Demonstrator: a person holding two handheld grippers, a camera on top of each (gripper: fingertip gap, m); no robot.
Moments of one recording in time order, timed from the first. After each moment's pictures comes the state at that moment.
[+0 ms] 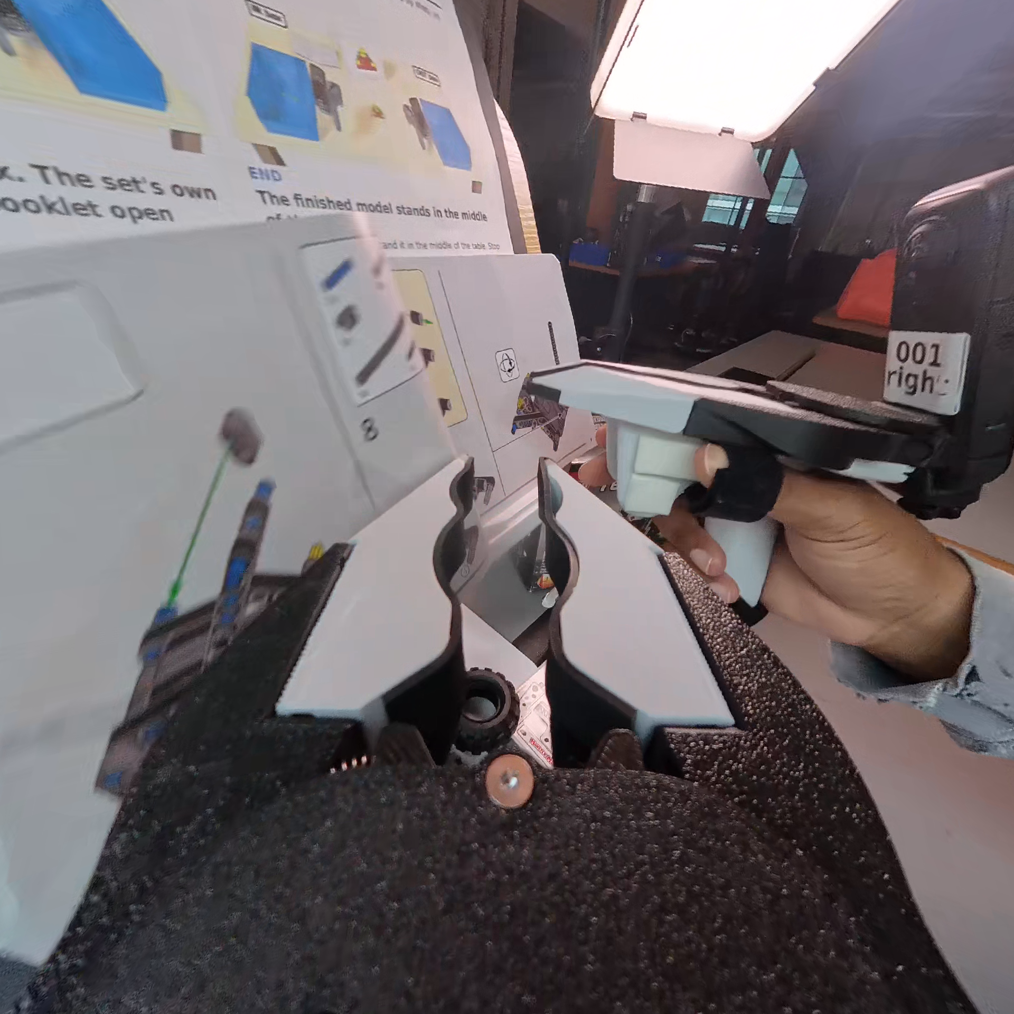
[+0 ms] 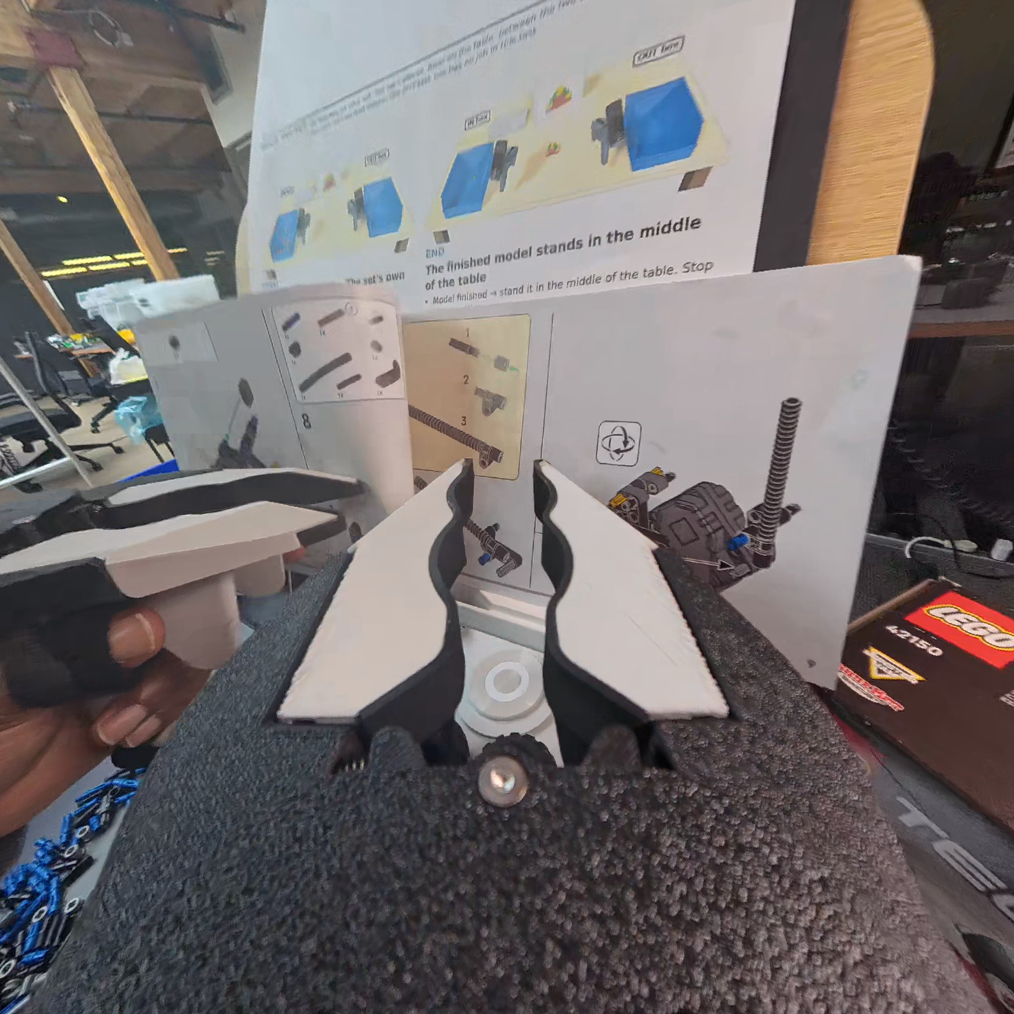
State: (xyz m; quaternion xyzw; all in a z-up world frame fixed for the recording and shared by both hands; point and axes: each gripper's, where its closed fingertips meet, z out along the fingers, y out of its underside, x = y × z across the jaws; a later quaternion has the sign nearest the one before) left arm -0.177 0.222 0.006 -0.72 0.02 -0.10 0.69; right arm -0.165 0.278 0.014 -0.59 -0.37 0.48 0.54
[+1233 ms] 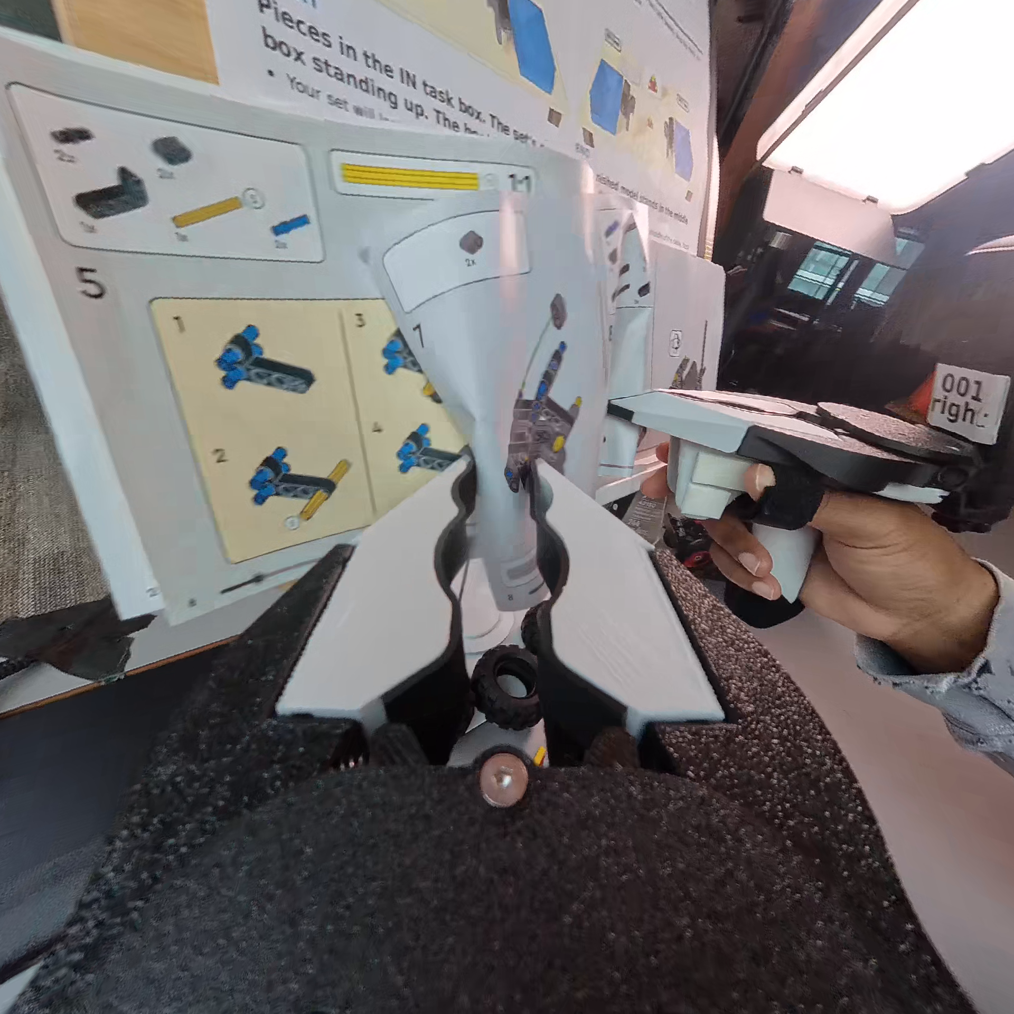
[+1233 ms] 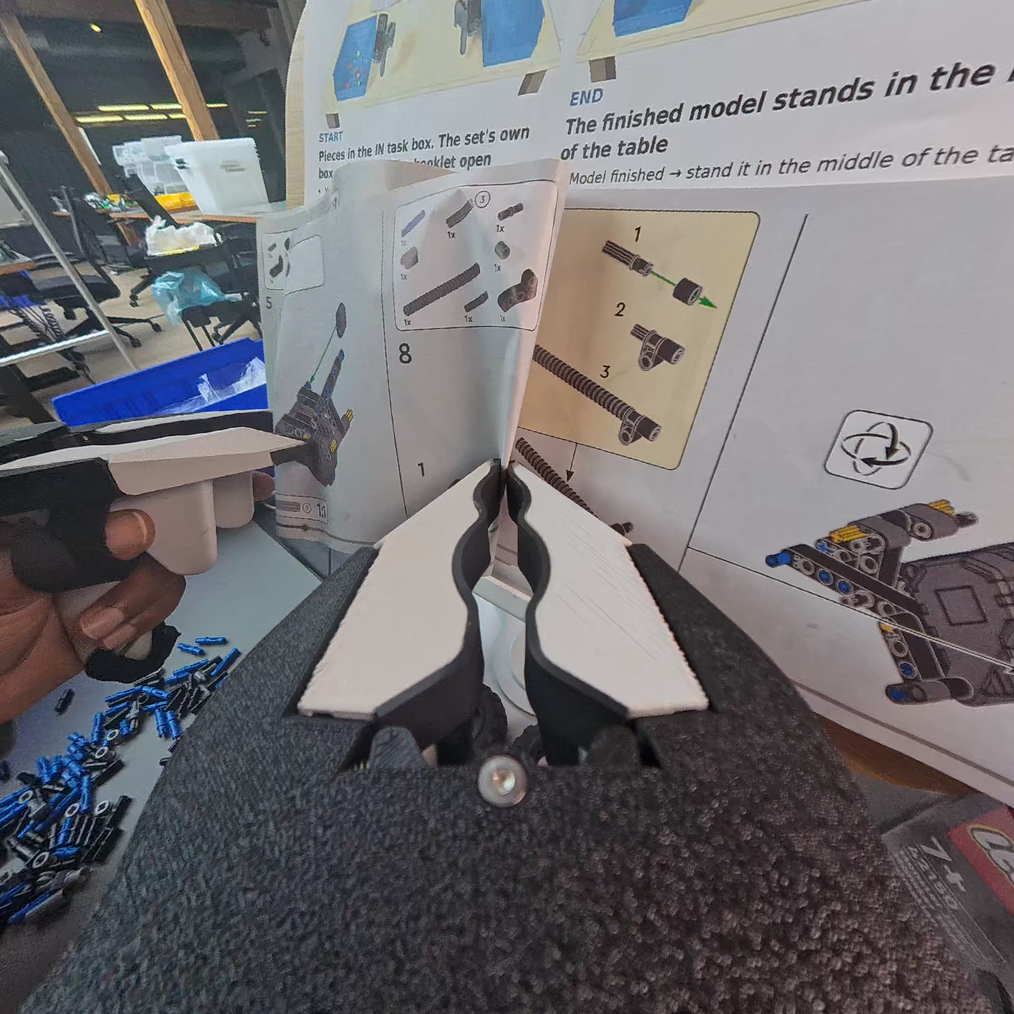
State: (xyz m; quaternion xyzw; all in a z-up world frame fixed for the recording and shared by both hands) left arm -0.264 0.163 -0.021 -0.71 -0.11 -0.08 0.69; right arm -0.214 0.241 -0.014 -0.59 -0.47 0.46 0.48
